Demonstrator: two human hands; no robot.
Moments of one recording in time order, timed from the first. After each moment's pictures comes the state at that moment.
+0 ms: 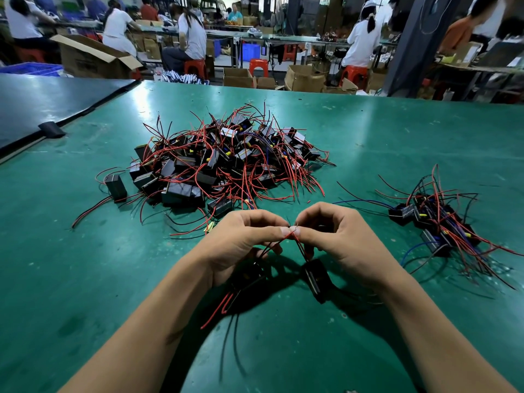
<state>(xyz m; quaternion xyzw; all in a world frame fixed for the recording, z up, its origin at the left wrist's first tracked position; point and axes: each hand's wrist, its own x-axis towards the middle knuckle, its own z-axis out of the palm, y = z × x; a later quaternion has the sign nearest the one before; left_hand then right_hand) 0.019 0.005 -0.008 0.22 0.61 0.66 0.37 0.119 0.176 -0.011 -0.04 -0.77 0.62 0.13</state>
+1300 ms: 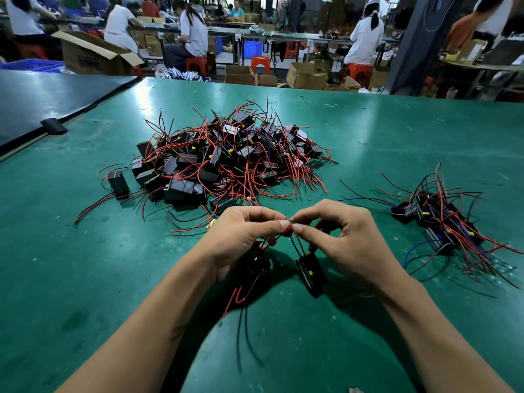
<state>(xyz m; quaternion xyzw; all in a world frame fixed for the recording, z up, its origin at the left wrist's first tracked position) 0.018 0.003 -0.010 0.21 0.63 0.67 0.34 0.122 0.169 -0.008 0.02 -0.86 0.43 0.26</state>
